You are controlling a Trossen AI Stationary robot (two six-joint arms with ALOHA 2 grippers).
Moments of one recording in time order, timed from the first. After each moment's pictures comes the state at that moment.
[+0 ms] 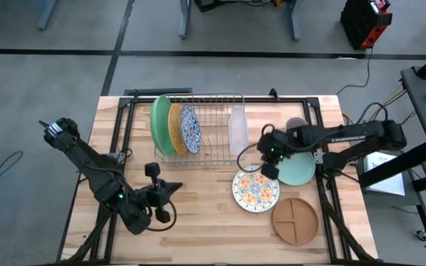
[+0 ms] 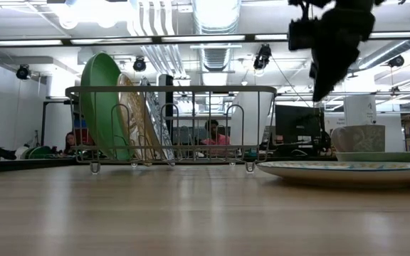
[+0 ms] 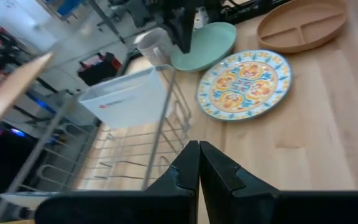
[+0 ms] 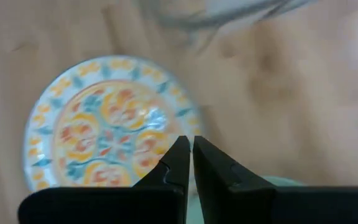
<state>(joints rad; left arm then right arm) -0.76 1.37 1.14 -0.68 -0.99 -0.35 0.03 1.28 0.93 -0.80 0.03 0.33</state>
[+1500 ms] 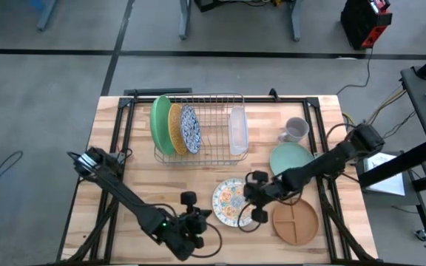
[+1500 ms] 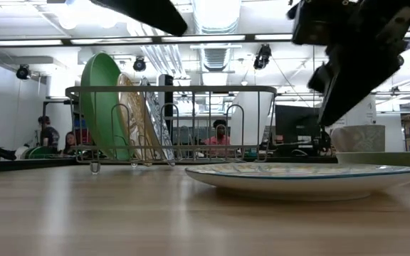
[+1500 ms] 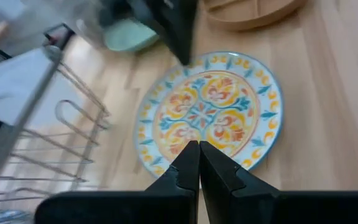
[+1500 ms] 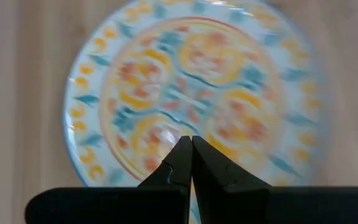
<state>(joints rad) -0.69 1.92 1.39 -0.47 -0.87 -0.41 0.45 1.56 0.88 -0.35 0.17 0.54</state>
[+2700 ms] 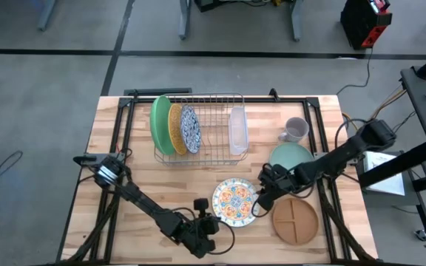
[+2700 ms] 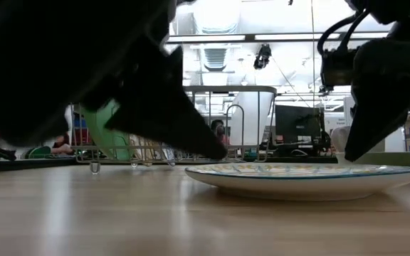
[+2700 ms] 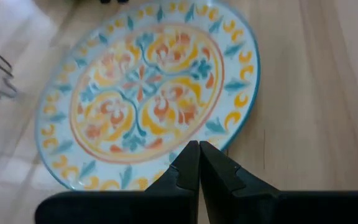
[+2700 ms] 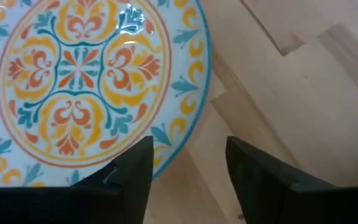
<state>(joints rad) -0.64 2.14 1.37 -0.21 -0.73 -0.48 0.44 1.43 0.63 -0.29 0.26 0.93</state>
